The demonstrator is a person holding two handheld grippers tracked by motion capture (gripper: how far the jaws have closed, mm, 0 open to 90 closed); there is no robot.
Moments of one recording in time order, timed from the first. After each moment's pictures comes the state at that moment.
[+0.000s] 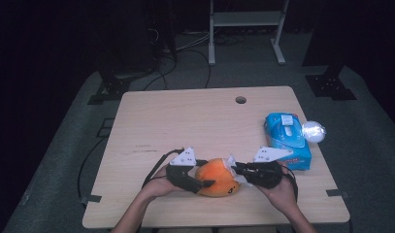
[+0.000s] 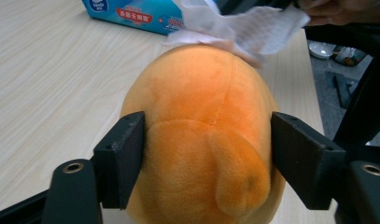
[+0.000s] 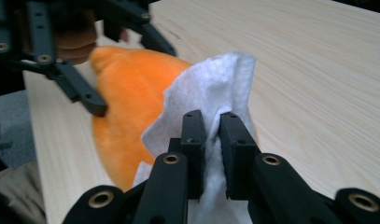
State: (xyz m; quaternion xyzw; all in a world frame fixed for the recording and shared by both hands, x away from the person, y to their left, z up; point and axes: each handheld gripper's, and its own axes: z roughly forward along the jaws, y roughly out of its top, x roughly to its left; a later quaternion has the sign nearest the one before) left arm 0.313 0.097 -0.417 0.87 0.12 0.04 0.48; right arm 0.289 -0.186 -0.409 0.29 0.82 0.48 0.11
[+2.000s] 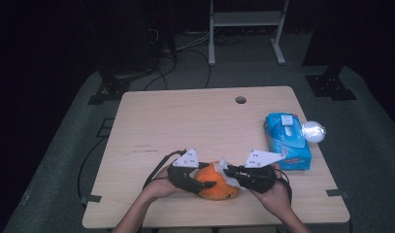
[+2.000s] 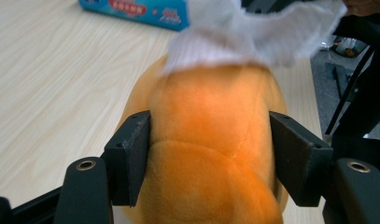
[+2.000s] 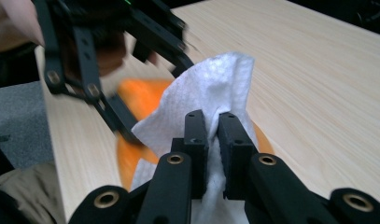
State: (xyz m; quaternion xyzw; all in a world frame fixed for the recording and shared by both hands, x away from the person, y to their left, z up) left arm 0.314 0.099 -0.419 0.87 0.13 0.03 0.47; right arm 0.275 -0.165 -0.398 0.26 0.83 0.48 0.12
